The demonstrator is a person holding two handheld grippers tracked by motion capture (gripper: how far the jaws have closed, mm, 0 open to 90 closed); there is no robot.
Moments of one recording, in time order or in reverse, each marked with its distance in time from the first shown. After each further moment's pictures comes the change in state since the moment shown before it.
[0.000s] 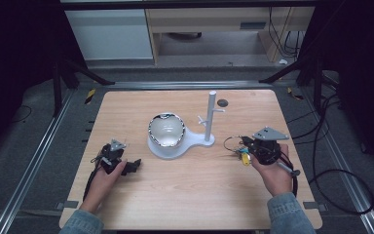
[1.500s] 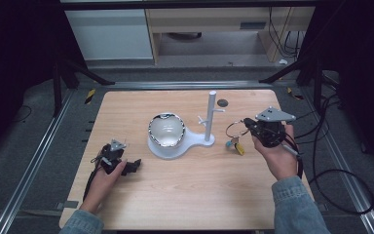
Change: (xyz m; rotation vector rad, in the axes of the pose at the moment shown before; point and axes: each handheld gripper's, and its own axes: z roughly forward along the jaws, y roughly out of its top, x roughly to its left) left arm 0.000 0.000 0.000 0.000 0.001 0.001; right arm -0.014 0.056 -0.016 -0.066 -0.011 -0.053
